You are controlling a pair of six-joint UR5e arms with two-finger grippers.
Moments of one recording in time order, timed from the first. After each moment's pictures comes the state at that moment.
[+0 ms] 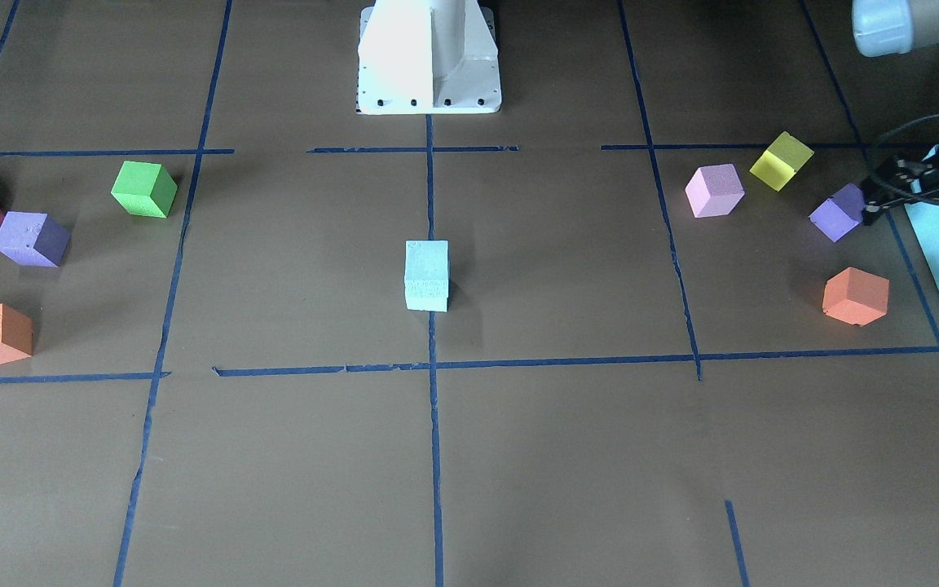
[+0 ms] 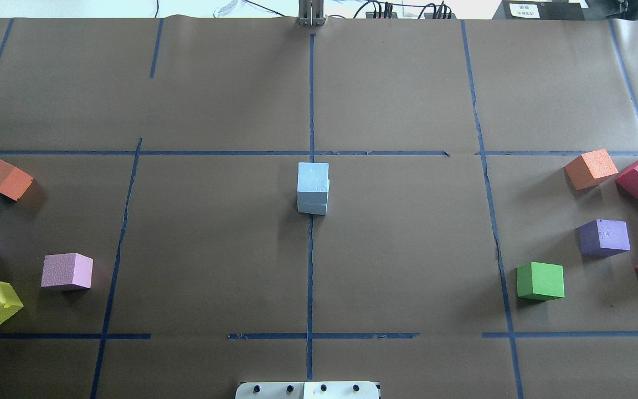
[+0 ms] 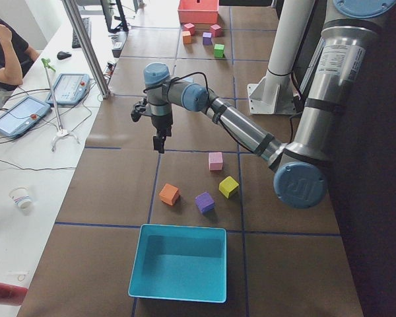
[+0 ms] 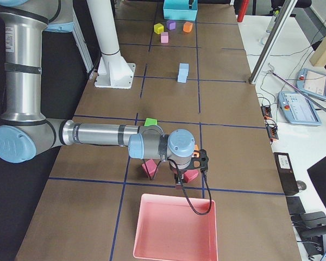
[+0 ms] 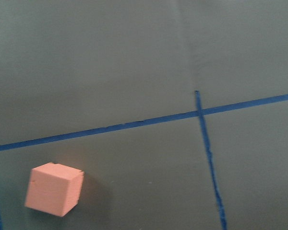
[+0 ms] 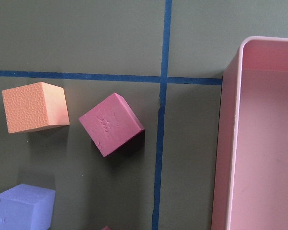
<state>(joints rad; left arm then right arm) -1.31 -1.74 -1.93 -1.30 -2.24 -0.20 1.60 -1.67 1.67 -1.55 2.43 -0.05</state>
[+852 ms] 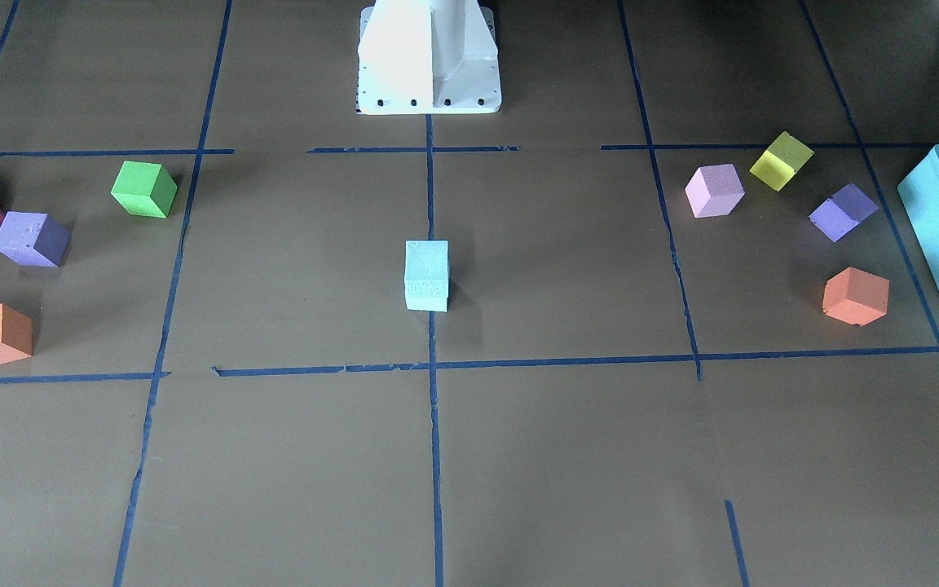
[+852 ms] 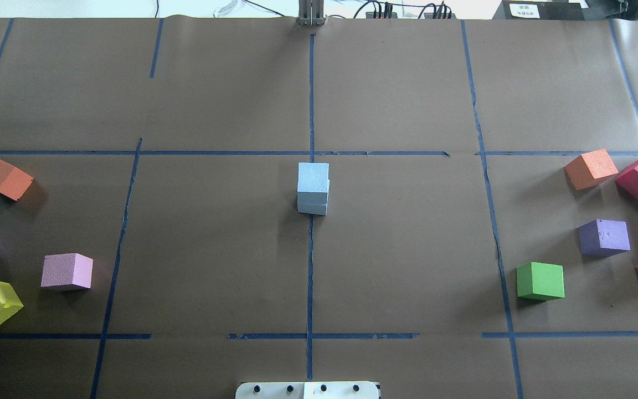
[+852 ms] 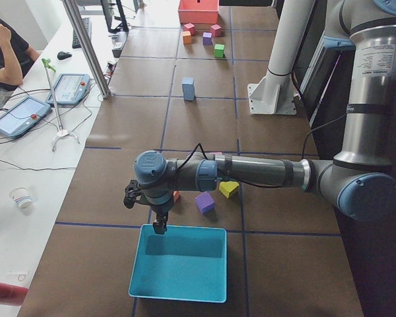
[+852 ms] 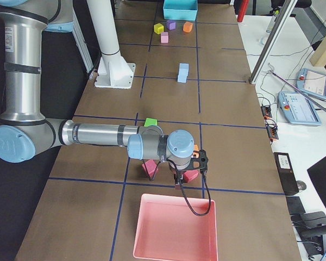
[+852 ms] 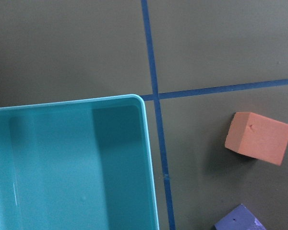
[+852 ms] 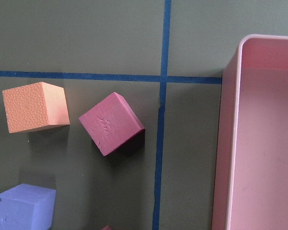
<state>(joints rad) -1.58 -1.59 -1.60 -1.50 -2.35 0.12 1.60 -1.67 1.67 -1.55 2.44 -0.05</state>
